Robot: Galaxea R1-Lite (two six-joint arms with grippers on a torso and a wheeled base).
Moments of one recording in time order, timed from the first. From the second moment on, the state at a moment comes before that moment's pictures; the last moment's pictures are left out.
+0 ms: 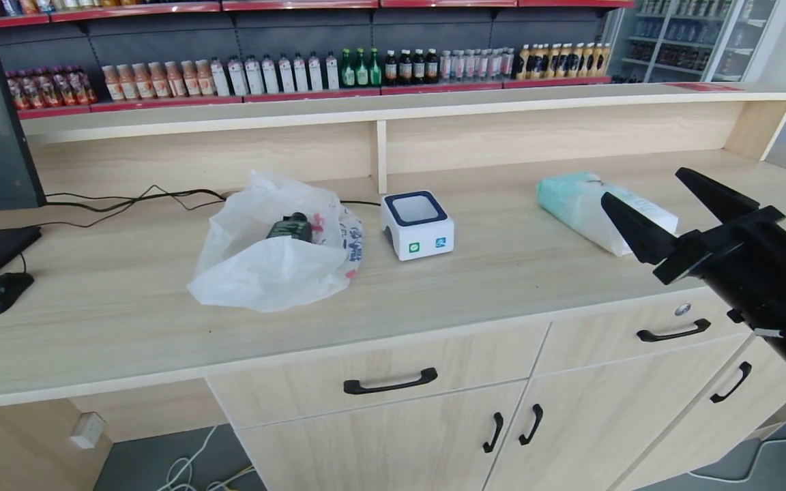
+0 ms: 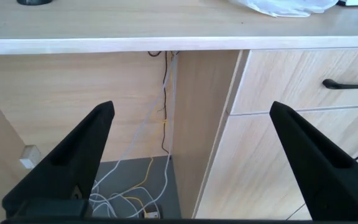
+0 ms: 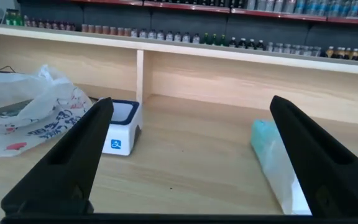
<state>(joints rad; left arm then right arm) 0.00 0.00 0.00 0.00 0.00 0.01 0.24 1.59 -0.42 -1.57 0.15 -0.10</state>
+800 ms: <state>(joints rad) 0.00 0.00 0.00 0.00 0.00 0.00 0.25 1.56 -0.38 -1.57 0.15 -0.10</state>
